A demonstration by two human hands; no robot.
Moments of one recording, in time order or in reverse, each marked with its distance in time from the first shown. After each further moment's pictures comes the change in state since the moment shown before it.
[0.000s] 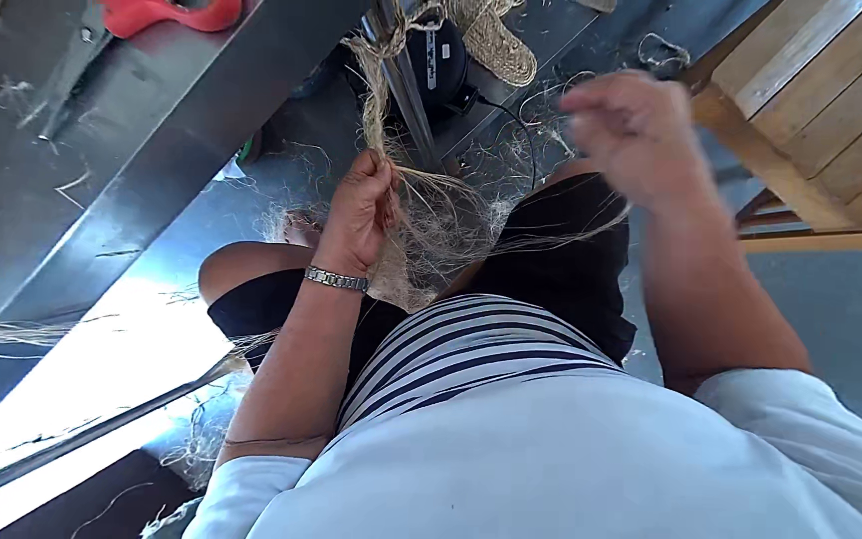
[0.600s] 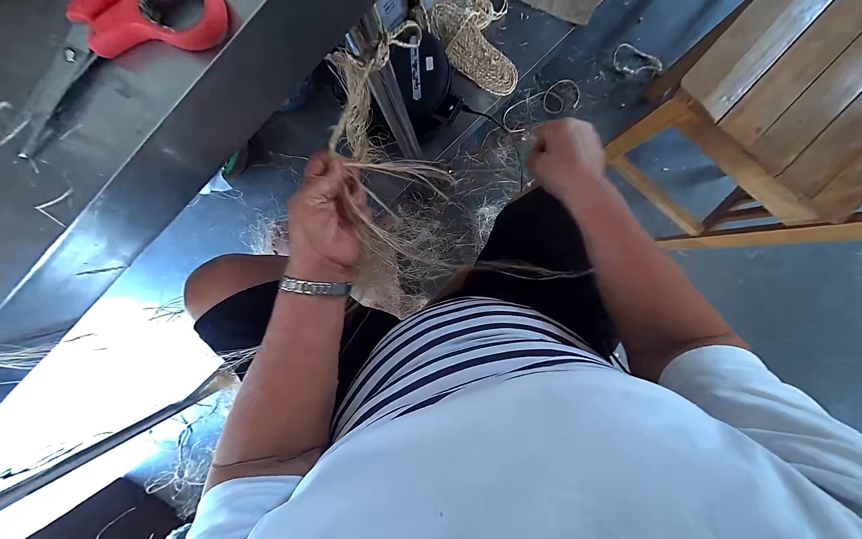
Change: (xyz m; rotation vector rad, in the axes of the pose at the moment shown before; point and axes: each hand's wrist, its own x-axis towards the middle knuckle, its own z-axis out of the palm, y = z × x) left_hand -0.003 0.011 -0.006 -0.187 0.109 0.079; right_hand 0.027 0.013 0.037 -0.293 -0.235 0.613
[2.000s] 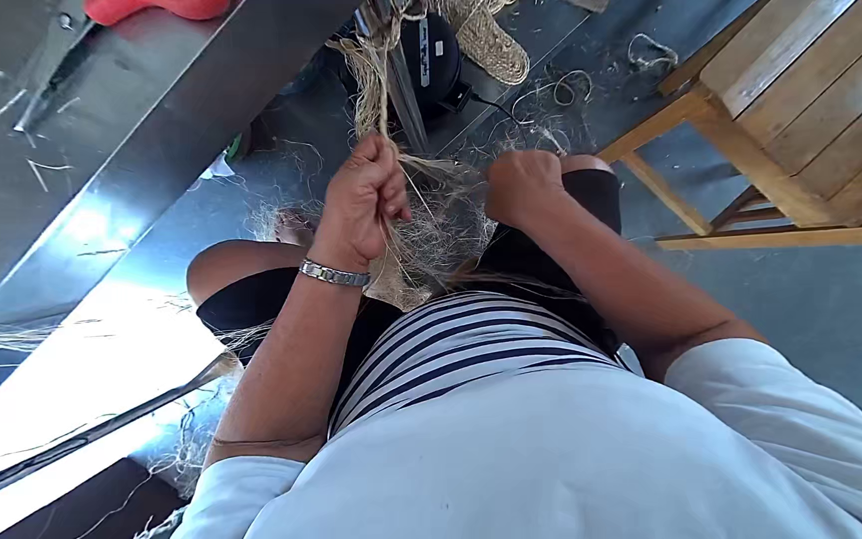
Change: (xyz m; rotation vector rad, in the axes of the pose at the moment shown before) left_hand -0.003 0.002 0.021 0.075 -0.205 -0.107; right_hand -0.030 -0.064 0.038 -0.456 -0.170 -0.125
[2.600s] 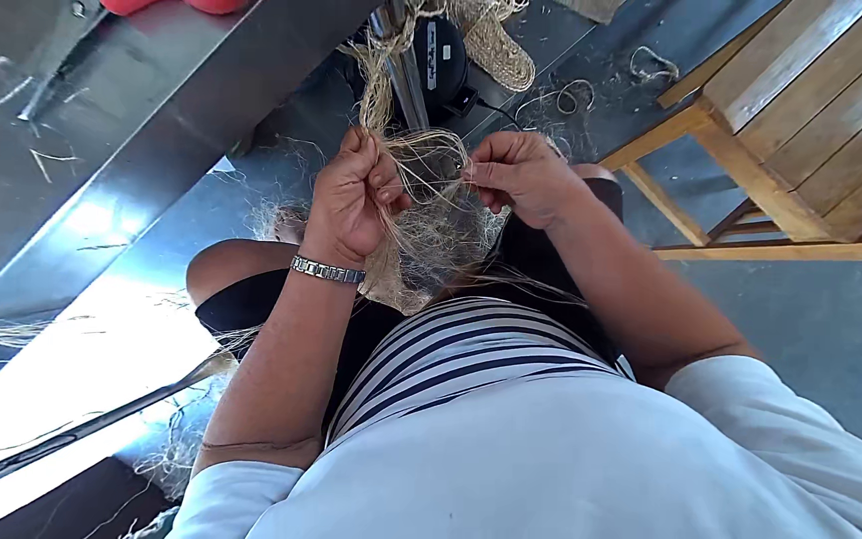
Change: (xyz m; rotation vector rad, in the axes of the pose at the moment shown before) left_hand 0.002 0.003 -0.013 -0.298 -0.002 0.002; right_hand 0.001 0.011 0.001 1.361 0.002 -0.433
